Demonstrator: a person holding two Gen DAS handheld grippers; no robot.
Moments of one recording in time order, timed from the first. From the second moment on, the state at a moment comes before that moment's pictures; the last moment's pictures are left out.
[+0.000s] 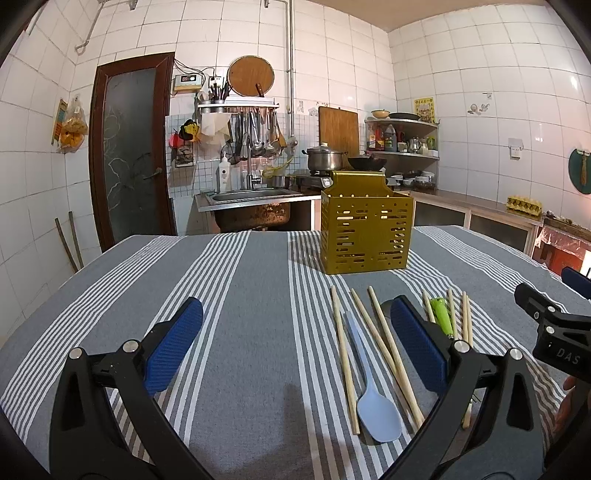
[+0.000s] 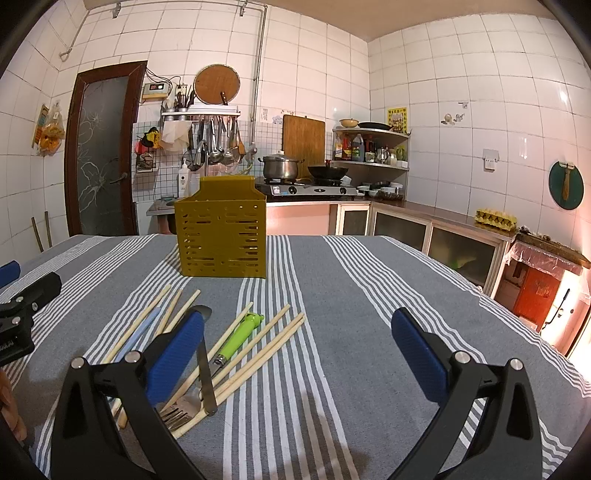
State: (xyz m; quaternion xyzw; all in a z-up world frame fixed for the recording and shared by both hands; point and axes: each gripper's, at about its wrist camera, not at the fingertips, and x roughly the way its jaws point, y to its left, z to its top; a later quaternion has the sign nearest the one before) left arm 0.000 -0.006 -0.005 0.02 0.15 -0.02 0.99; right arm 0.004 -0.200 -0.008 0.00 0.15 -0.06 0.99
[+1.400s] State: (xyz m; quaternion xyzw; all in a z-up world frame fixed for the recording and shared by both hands) left arm 0.135 -0.015 -0.013 0.03 0.32 -0.07 0.94; right arm 0.116 -0.235 -0.039 0.03 0.37 -0.16 0.91
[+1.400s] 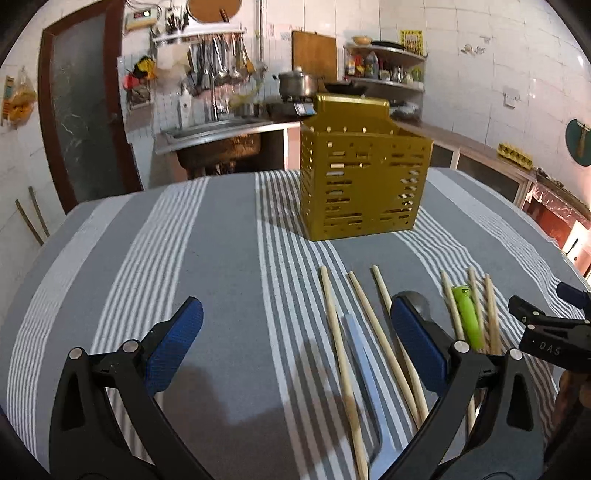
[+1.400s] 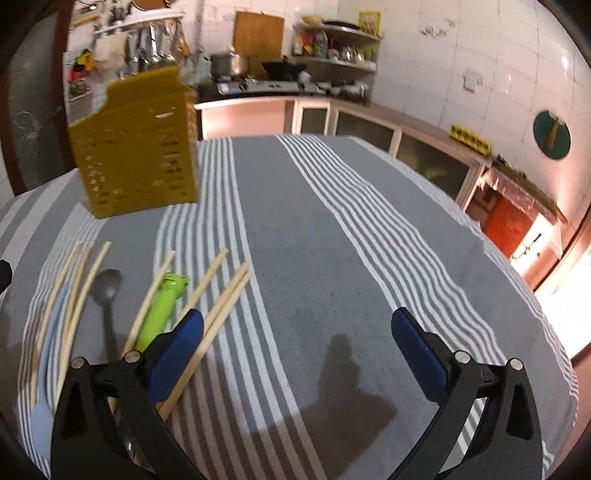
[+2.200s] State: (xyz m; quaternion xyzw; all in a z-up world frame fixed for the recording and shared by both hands) left arm 0.204 -0.019 -0.062 0.00 0.43 -0.07 0.90; right arm 0.148 -0.222 -0.059 0.06 0.43 -0.15 0.89
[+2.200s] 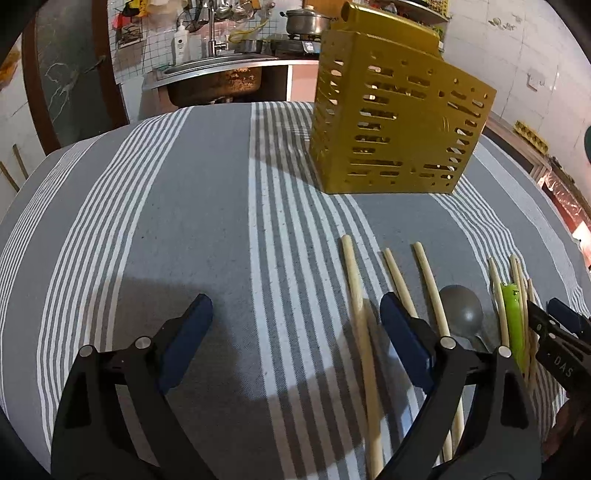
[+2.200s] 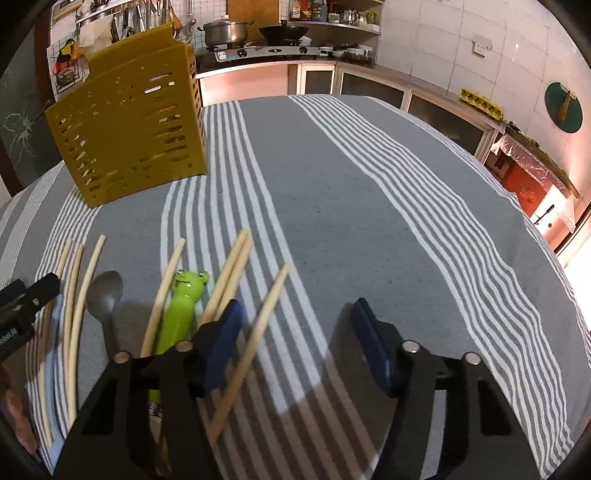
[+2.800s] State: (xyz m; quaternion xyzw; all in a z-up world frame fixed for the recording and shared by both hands) left arm 0.229 -0.030 -0.058 -0.02 0.49 -0.10 0.87; right arm 0.170 -0.212 -0.050 0.09 0.45 -0.12 0.88
